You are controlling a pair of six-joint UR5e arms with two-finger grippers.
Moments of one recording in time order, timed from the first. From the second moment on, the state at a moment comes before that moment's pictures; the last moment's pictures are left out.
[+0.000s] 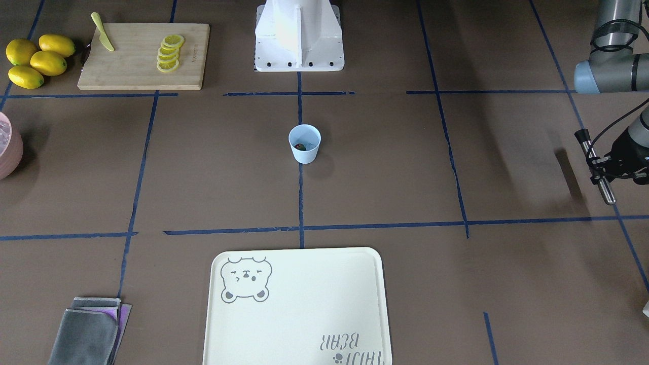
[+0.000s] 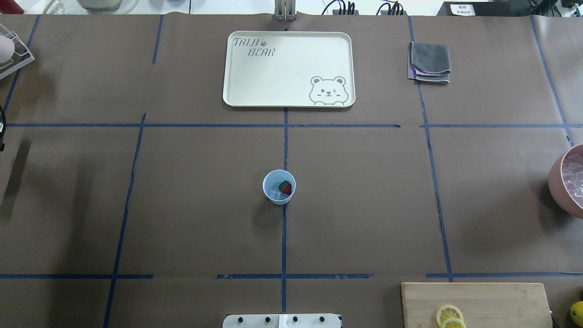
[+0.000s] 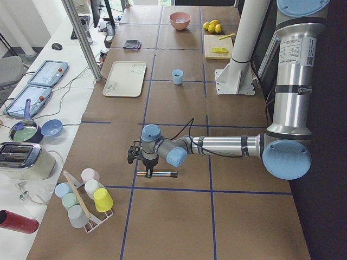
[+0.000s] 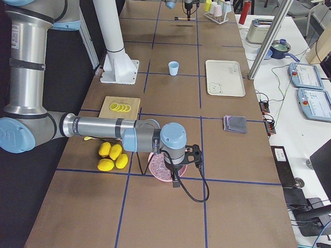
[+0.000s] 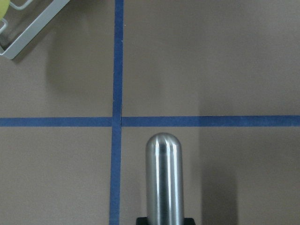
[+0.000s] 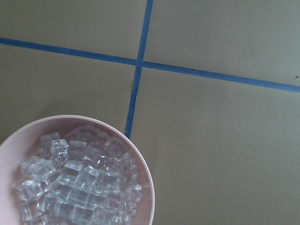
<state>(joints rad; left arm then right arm) -1.14 -1.57 -1.44 -2.12 -2.10 -0.58 1.63 -1.72 1.72 -1.54 2.31 -0.17</state>
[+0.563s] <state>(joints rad) -1.14 -1.55 -1.43 -2.13 -2.13 -0.53 1.63 -1.72 1.71 -1.54 2.31 -0.17</state>
